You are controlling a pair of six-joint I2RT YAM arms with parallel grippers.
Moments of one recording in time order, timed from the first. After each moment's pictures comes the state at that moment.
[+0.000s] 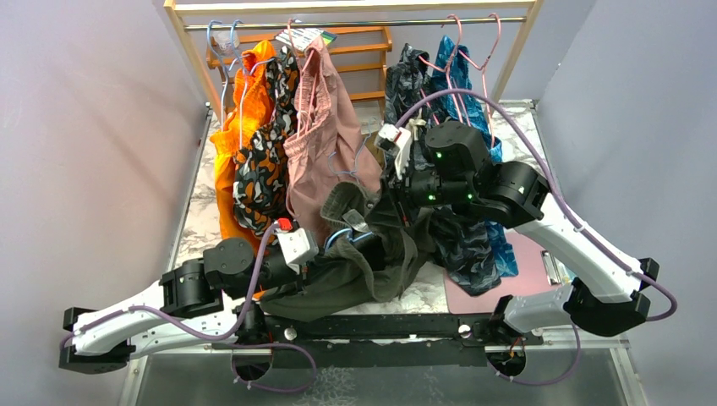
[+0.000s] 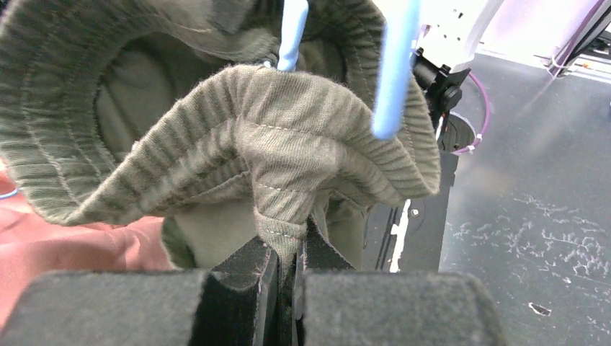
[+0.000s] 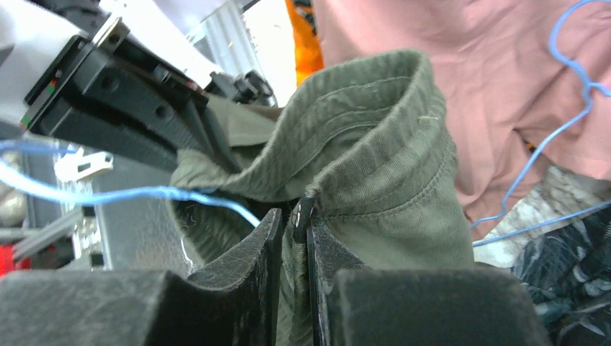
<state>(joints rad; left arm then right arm) -1.30 0.52 0.86 -0.48 -0.07 -0.03 0.99 1.33 1.73 -0.88 -0.33 0.20</state>
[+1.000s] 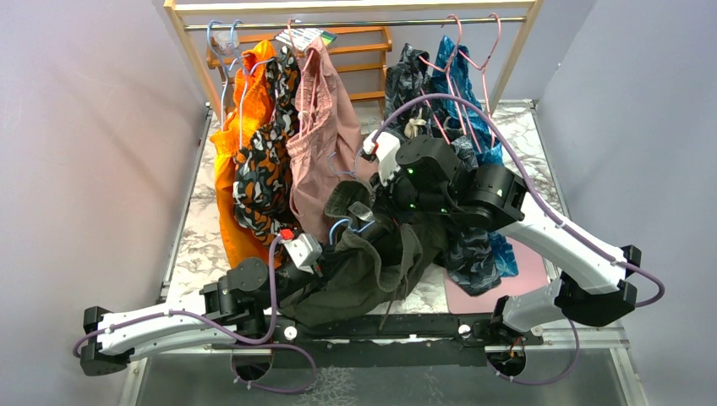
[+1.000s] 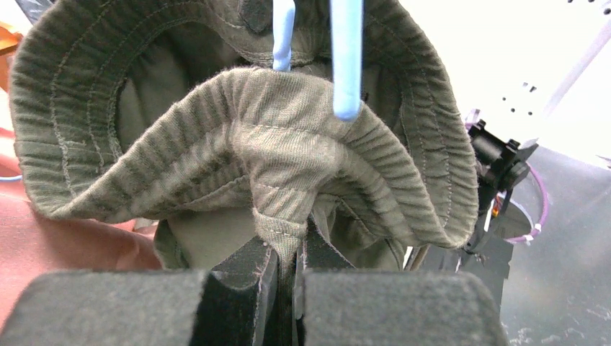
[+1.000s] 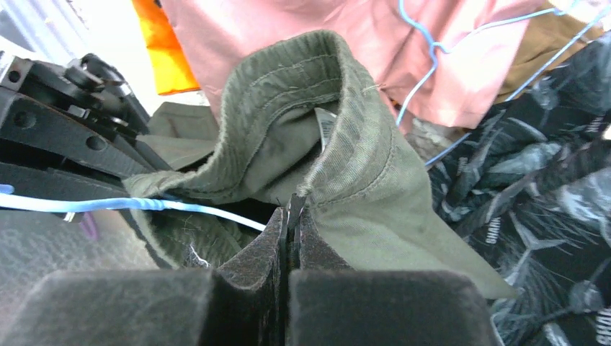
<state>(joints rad) -1.30 0.42 0.42 0.10 -0.26 -0.06 1.10 1.41 1.77 -1.00 0.09 0.11</state>
